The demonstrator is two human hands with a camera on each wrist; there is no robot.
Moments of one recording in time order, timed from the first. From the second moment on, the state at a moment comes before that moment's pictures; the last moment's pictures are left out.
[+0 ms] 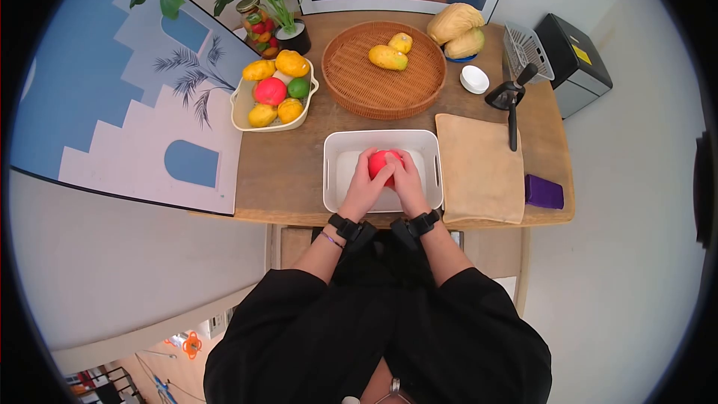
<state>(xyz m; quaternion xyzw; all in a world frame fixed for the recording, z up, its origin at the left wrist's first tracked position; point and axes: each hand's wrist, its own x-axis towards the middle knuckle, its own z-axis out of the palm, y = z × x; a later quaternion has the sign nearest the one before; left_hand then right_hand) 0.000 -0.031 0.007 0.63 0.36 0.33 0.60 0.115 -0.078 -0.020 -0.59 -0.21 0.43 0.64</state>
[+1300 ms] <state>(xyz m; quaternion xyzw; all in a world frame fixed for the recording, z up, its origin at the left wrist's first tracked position) -0.005 -0.019 -0.020 0.59 0.39 0.39 0.59 0.113 -0.076 -0.021 -0.61 -0.22 0.44 0.62</state>
